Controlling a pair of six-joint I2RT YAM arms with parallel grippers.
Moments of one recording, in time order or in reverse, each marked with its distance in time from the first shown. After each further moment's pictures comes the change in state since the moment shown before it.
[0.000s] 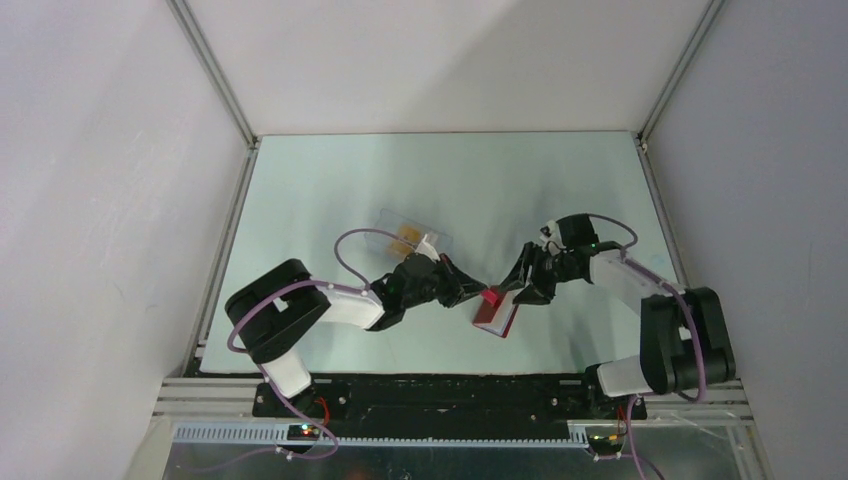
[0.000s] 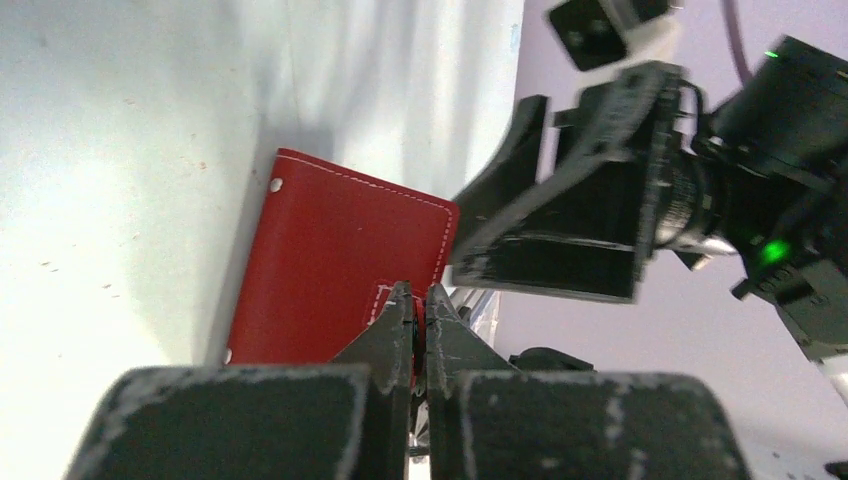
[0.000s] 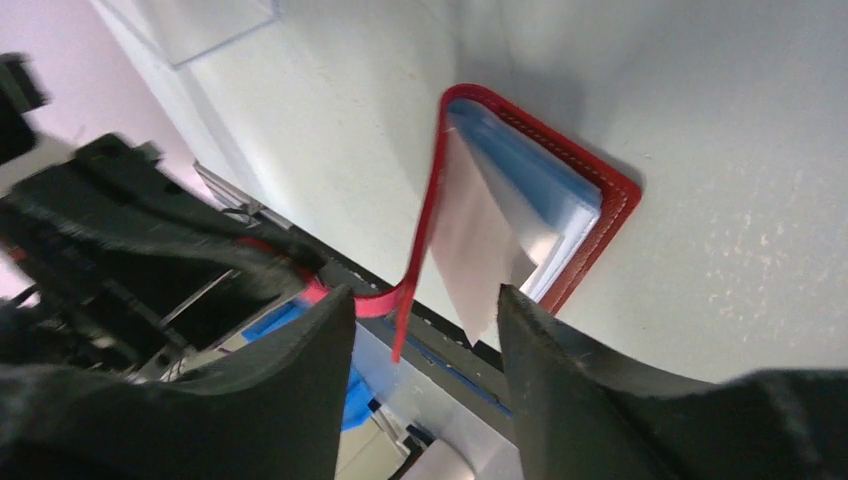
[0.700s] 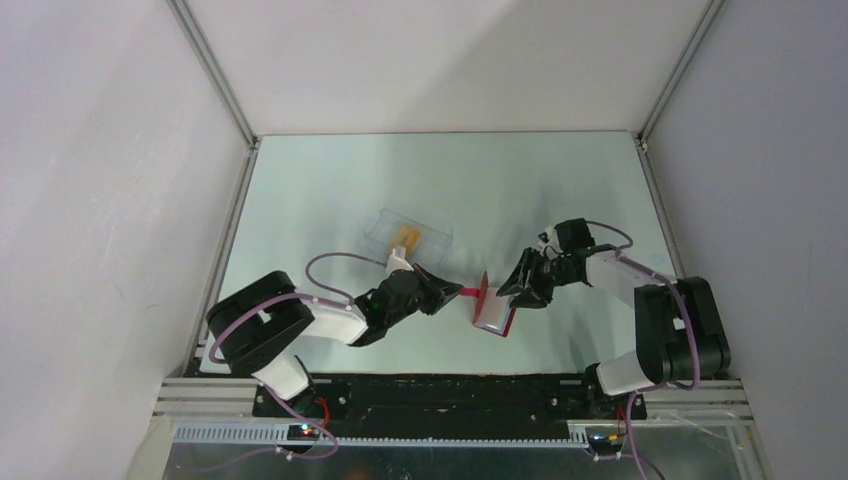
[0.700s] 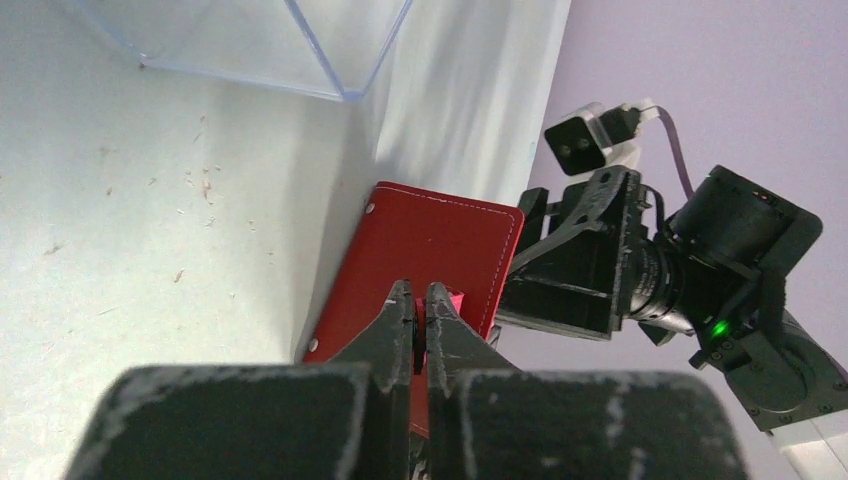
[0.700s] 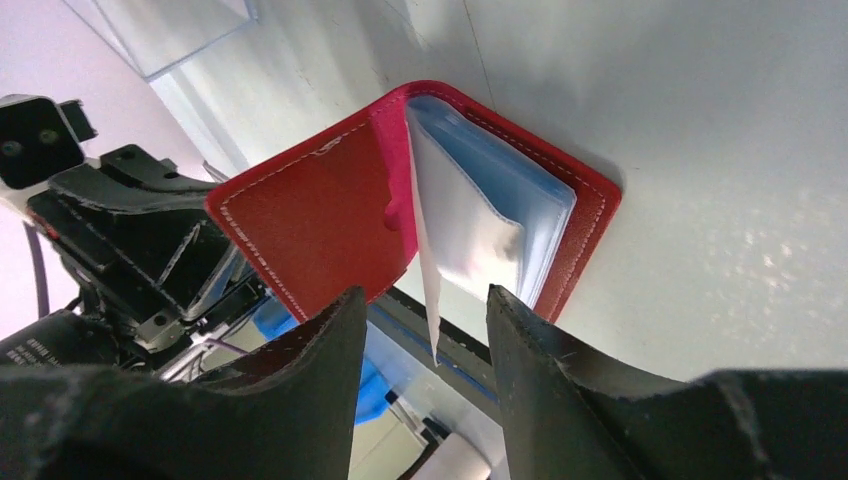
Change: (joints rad) left arm -0.012 -0.100 -0.171 0.016 -0.249 -0.155; right arm -0.018 0.012 -0.031 0.042 -0.028 0.031
